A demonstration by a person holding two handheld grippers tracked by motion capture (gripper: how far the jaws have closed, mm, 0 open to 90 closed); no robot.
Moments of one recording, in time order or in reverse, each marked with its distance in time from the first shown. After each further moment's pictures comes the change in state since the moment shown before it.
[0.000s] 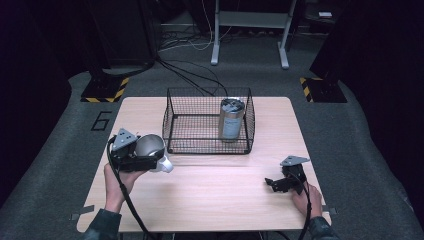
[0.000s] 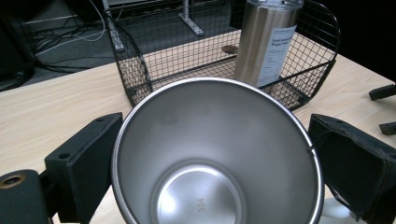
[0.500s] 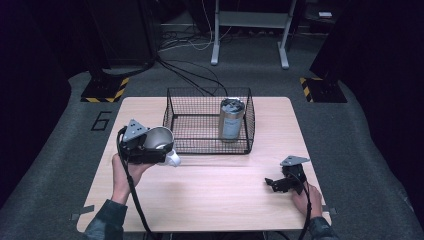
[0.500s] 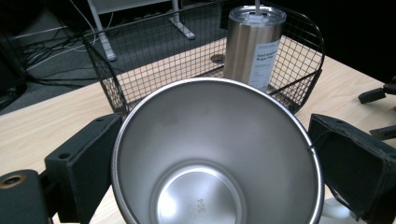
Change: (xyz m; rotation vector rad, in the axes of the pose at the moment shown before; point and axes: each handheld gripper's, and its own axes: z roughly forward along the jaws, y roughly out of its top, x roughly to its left) left arm -0.012 0.027 0.013 -0.001 -0.033 0.064; right arm 0.000 0.000 0.000 0.000 -0.001 -0.001
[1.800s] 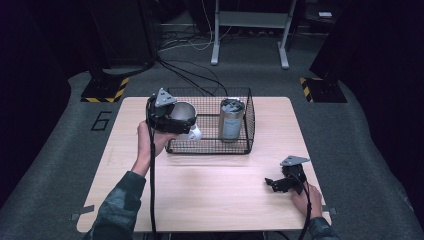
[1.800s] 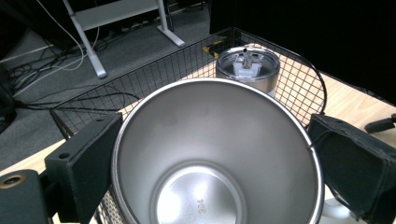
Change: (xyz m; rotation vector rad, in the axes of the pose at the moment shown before) left arm -0.009 0.073 0.065 0.014 -0.031 0.074; right arm 0.000 0.000 0.000 0.000 0.000 -0.001
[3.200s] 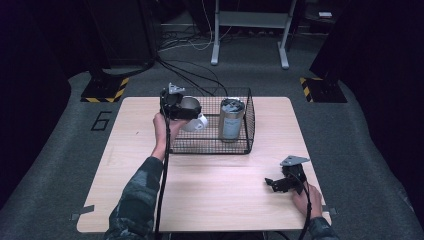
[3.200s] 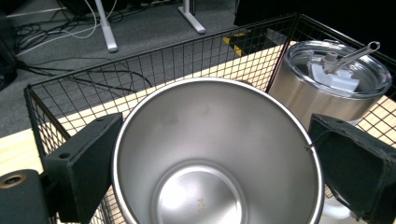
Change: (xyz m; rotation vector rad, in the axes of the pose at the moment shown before) left arm 0.037 -0.012 0.091 0.041 0.066 -0.156; right arm 0.000 0.000 0.000 -0.001 0.006 0.006
